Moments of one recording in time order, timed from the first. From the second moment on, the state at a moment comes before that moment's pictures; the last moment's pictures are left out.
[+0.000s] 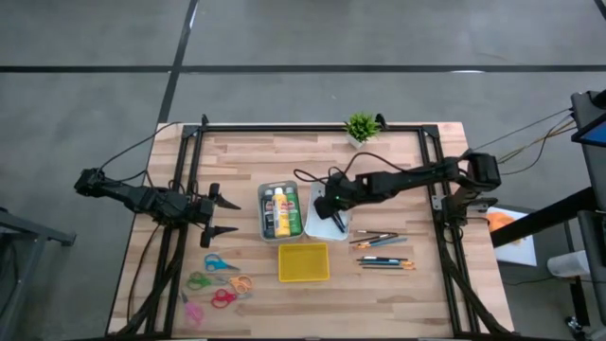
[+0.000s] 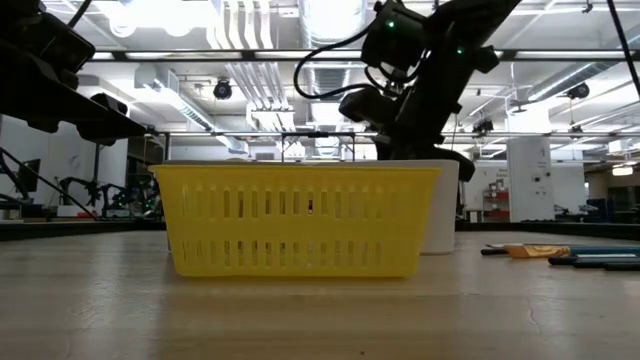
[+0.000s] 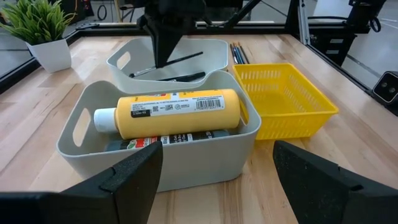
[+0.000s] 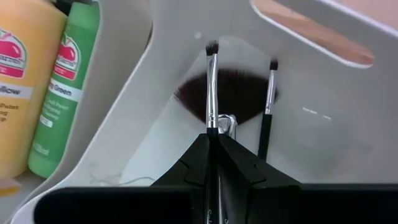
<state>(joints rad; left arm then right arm) -0.31 0.15 0.09 -0.27 -0.24 -0.09 -0.04 1.71 1.02 -0.36 0.13 1.09</state>
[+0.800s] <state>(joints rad) -0.31 0.15 0.09 -0.27 -0.24 -0.09 -0.05 1.68 1.06 -0.37 0.13 0.91</state>
